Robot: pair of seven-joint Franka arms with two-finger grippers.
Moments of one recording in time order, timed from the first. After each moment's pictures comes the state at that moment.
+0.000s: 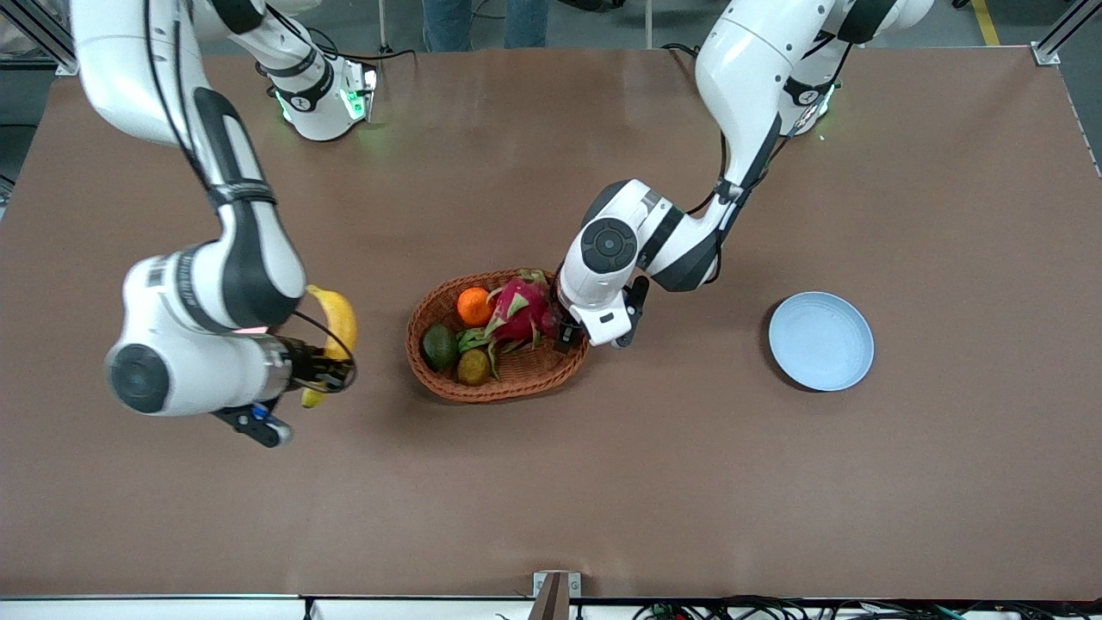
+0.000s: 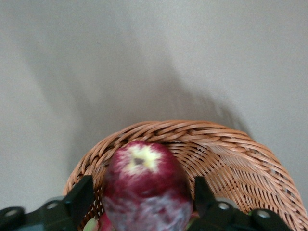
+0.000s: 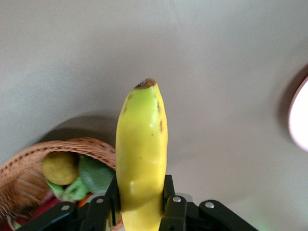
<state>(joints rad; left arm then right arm) -0.68 0.72 -0.06 -1.48 -0.14 2.26 -1.87 0.20 0.60 -0.06 -1.33 0.23 1.67 0.51</state>
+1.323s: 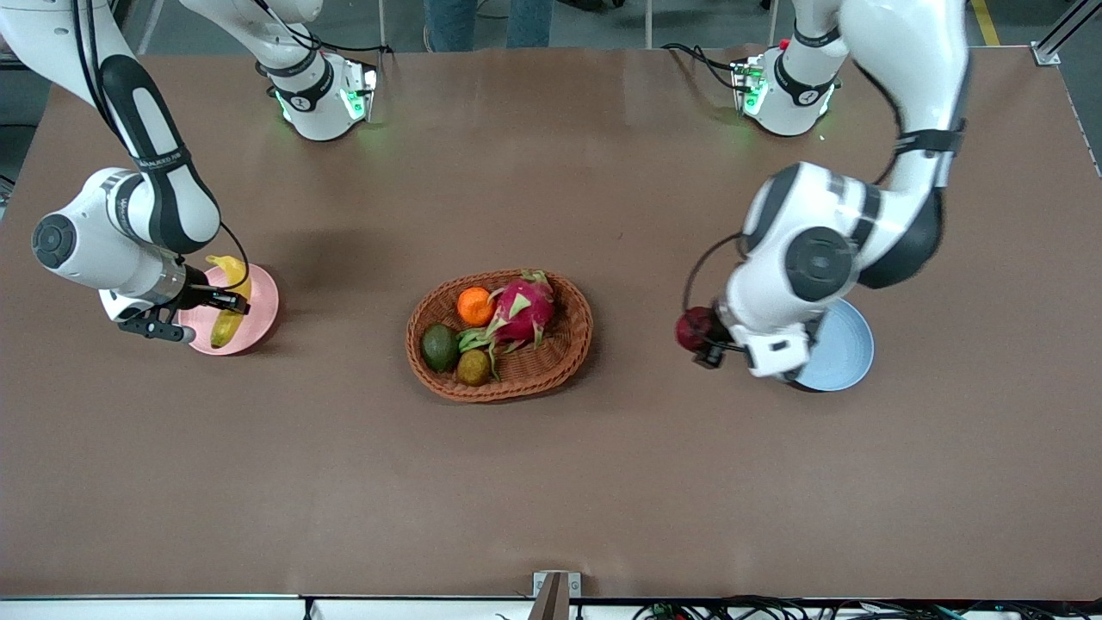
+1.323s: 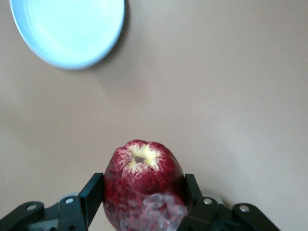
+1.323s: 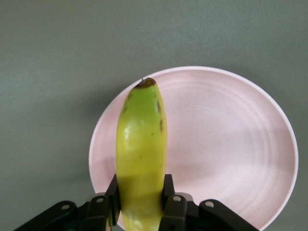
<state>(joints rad) -0.34 0.43 -0.02 -1.58 -0.08 1.89 -1.36 -0.14 0.27 -0.07 -2.29 0.14 2.44 -0.09</state>
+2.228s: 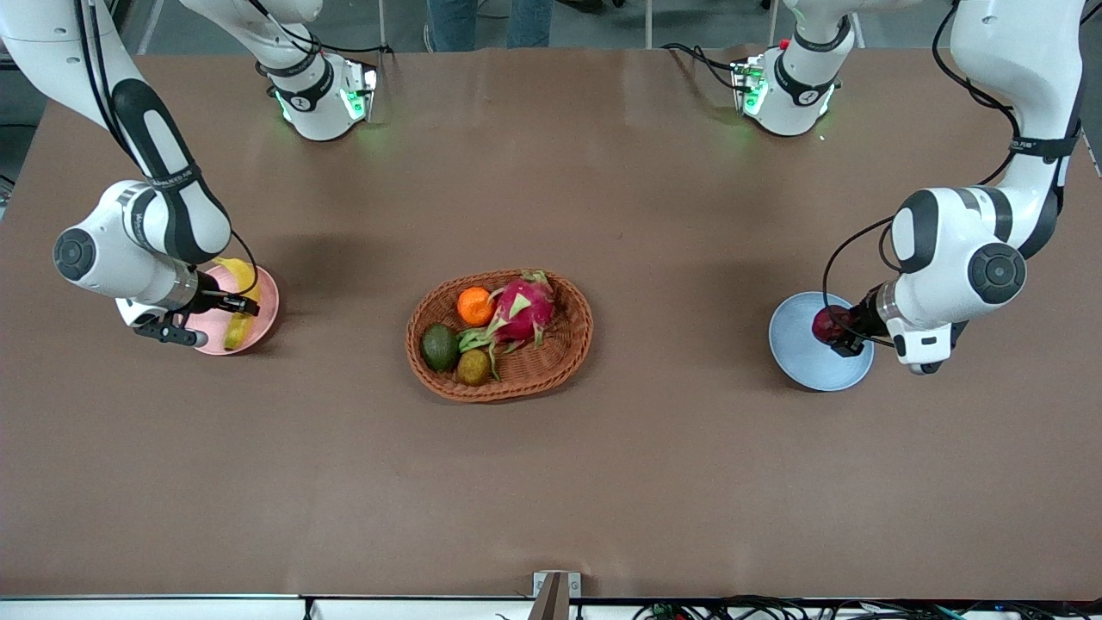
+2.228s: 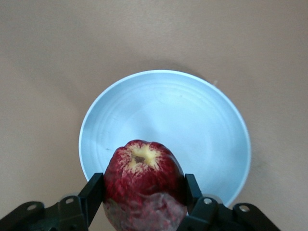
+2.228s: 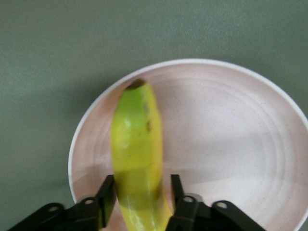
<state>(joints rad) 0.01 0.33 -0.03 -2.08 -0.02 2.29 -0.89 -0.14 0.34 -0.06 -2.27 0.14 2.46 -0.09</state>
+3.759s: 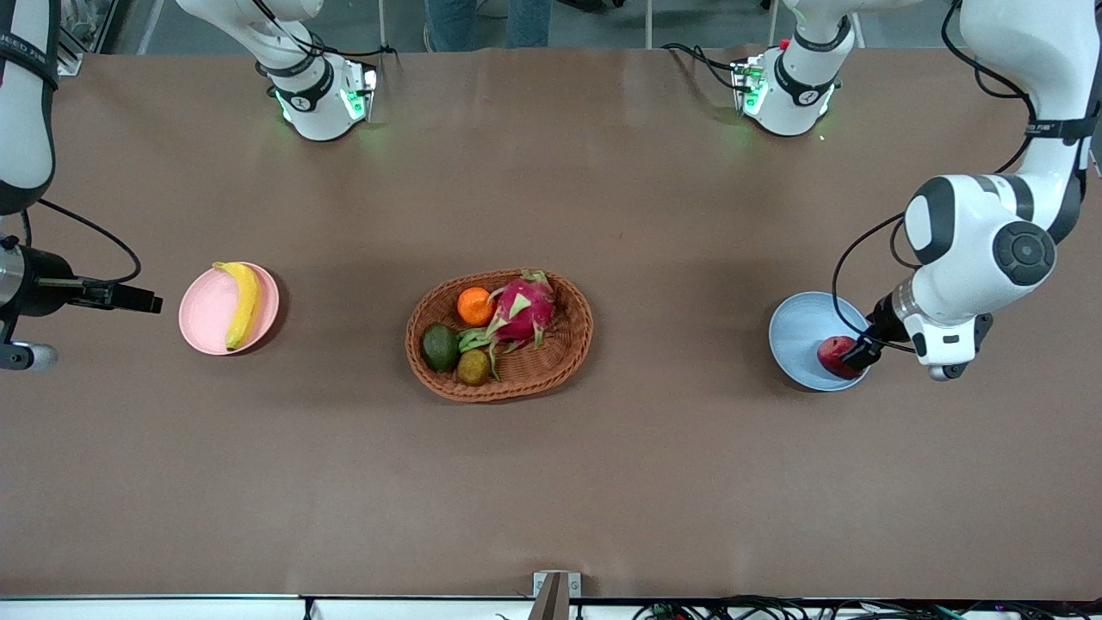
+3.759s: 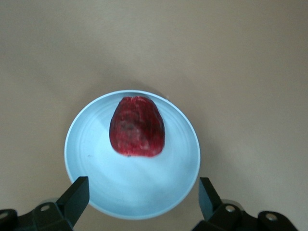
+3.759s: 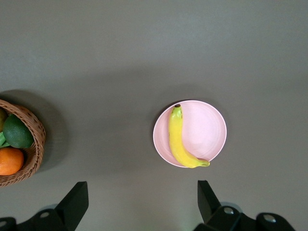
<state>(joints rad) 0.01 0.27 -0.05 -1.99 -0.02 2.24 -0.83 -0.04 0.31 -0.05 -1.36 0.03 1.49 0.06</state>
